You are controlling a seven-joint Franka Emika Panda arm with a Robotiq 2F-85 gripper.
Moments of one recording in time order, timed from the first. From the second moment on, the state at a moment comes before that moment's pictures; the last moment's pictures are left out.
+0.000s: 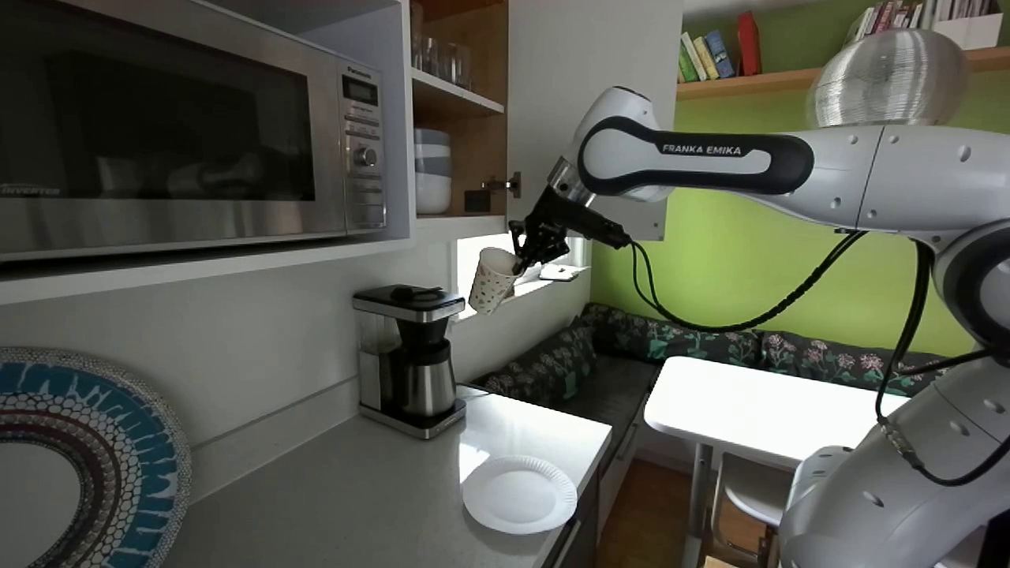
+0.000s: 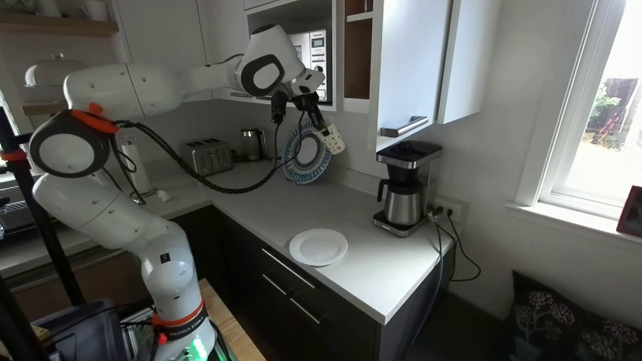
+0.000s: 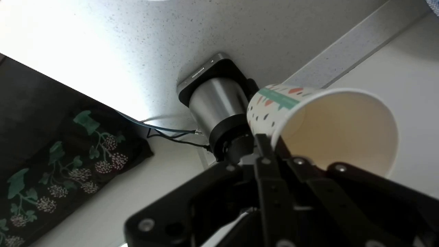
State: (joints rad) arm -0.16 -0.55 -0.01 -2.02 0.07 2.08 0.48
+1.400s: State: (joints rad) arm -0.17 -0.31 -0.08 -1.49 0.32 2.08 0.73
